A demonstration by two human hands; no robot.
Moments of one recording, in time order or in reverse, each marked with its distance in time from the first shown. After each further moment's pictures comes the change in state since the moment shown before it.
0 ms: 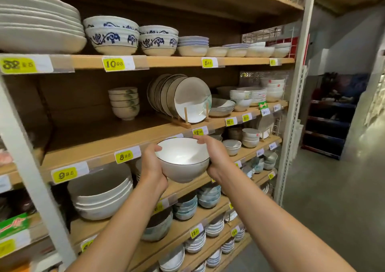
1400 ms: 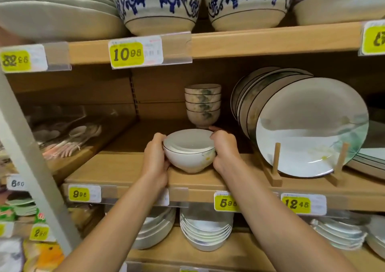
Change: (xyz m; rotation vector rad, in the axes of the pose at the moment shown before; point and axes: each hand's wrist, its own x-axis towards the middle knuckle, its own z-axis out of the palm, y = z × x) left_hand 0.227 0.061 -0.015 0.101 0.563 0.466; right_hand 0.292 0.011 0.160 -0.033 -0.353 0.232
